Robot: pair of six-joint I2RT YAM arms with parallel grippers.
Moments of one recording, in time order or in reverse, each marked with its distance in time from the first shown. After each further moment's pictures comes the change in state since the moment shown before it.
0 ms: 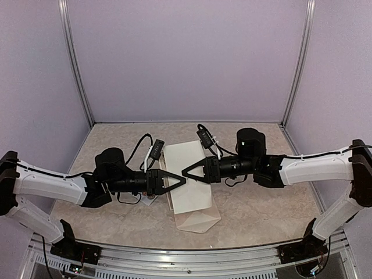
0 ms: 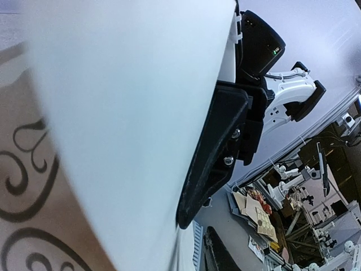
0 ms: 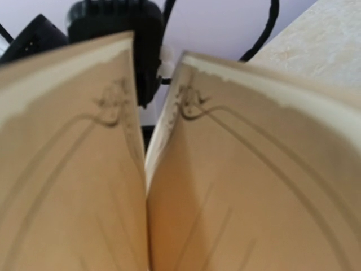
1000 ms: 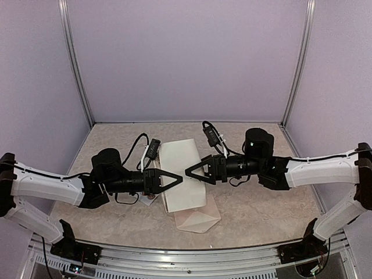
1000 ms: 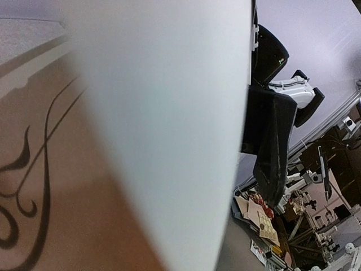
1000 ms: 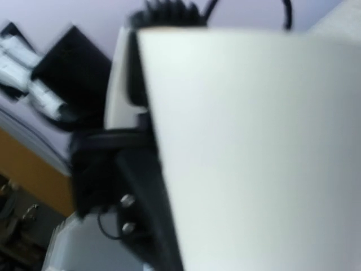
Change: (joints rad) left arm 0.010 -0.024 -0.020 -0.002 -0.027 0.001; right arm -0.002 -0.050 -0.028 0.031 0.008 0.018
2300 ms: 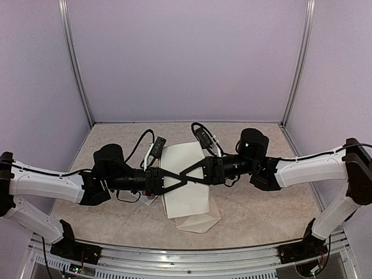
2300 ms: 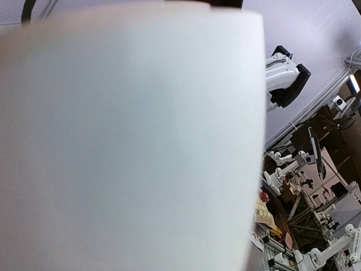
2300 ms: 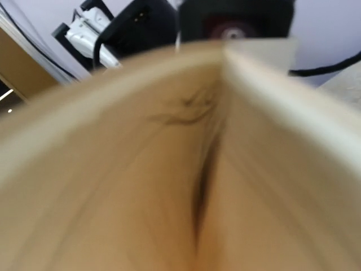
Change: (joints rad) left arm -0.026 -0.006 0.062 -0.053 0.081 0.051; right arm 0.019 0.095 0.015 0.248 -0.230 0.122
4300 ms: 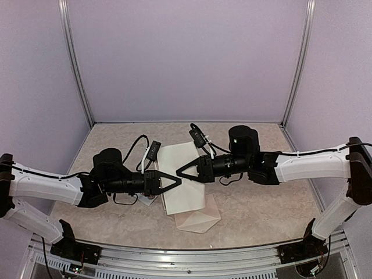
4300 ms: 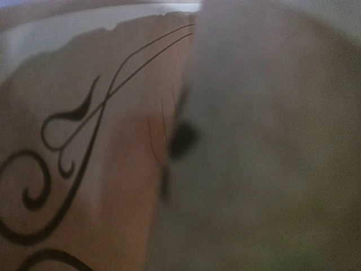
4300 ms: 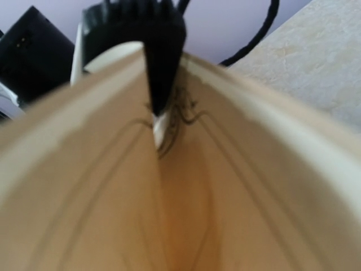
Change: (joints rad) left arm 0.031 -0.017 -0.061 -0.034 -0.088 -0.025; right arm 0.016 -0.002 0.099 -0.369 0.254 -0.193
